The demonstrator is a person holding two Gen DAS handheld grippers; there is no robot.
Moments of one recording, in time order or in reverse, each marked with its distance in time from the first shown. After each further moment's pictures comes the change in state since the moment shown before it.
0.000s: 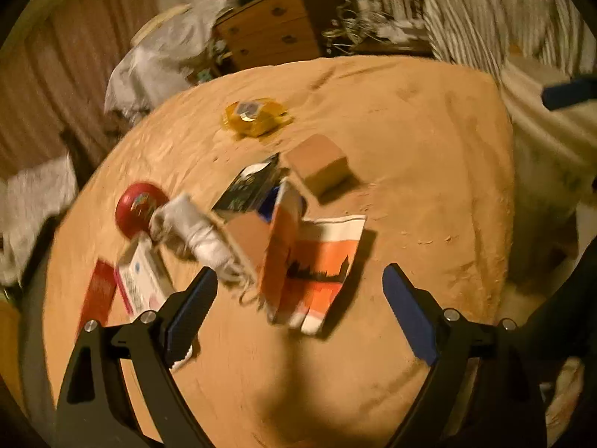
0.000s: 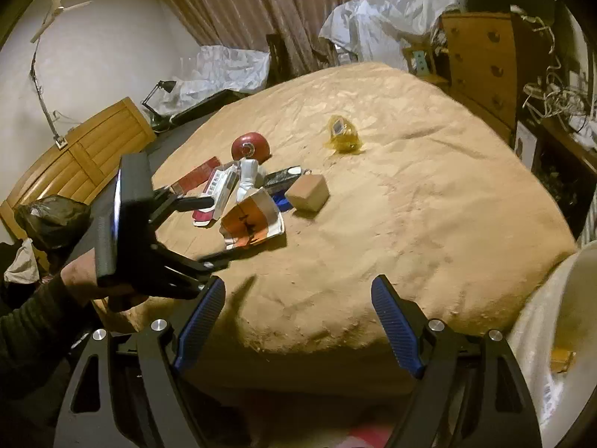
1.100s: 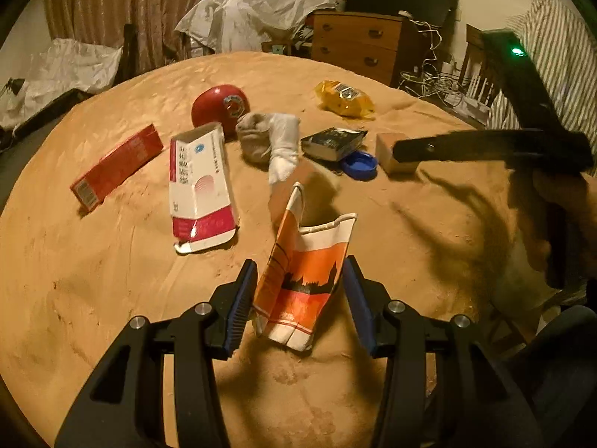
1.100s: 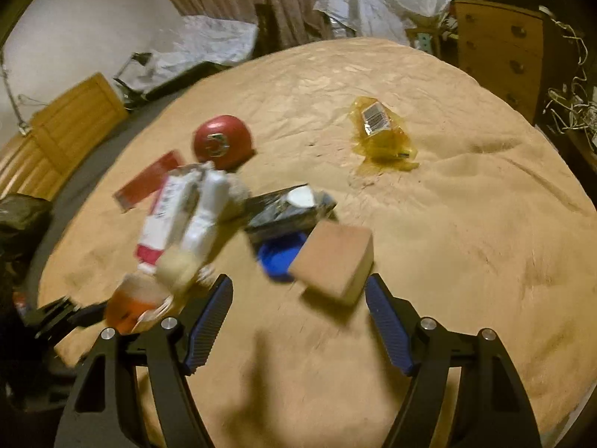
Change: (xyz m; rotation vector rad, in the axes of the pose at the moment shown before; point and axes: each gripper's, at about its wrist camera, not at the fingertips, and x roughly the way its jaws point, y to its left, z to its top) left arm -0.028 0.060 -0.083 -0.530 -0.041 -0.067; right arm 0.191 0.036 0.092 -0.027 0.105 -0.117
